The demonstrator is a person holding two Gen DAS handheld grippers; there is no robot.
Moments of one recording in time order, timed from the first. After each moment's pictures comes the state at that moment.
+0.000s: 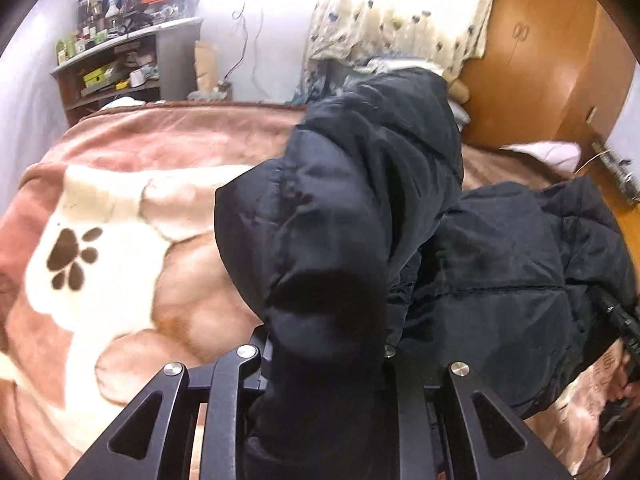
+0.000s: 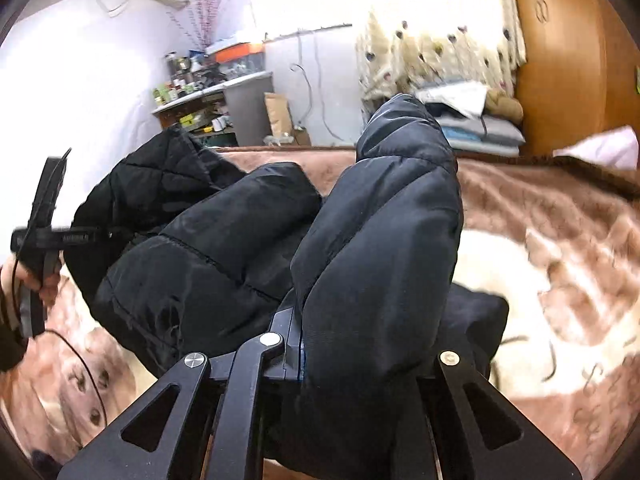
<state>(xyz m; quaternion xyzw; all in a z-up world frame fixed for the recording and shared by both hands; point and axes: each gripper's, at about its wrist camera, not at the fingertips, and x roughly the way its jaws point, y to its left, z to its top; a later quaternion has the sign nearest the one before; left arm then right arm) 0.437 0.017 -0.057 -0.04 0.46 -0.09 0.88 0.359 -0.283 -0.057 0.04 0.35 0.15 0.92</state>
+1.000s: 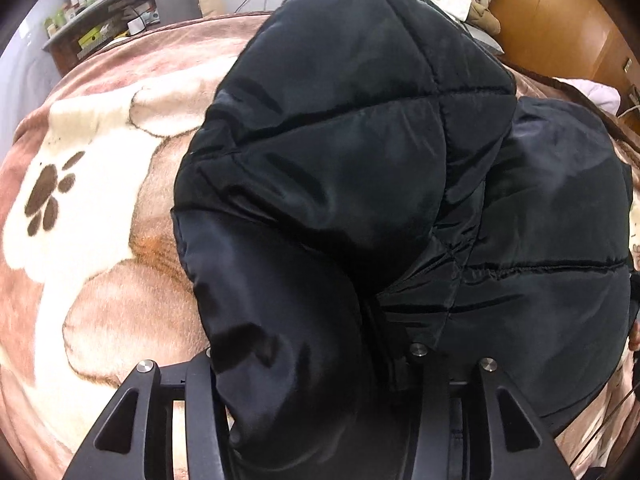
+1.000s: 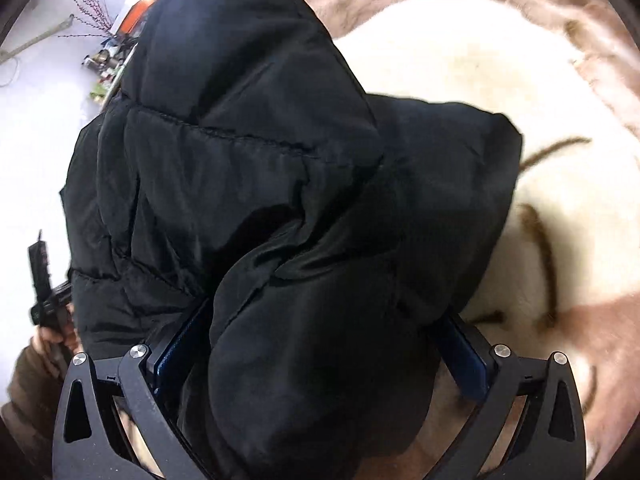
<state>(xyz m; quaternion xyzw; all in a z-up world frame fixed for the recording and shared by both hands) 0.463 0.037 -0.161 0.01 0.55 -0.06 0.83 0.415 -0.402 -0.225 0.21 0.56 0.17 0.78</state>
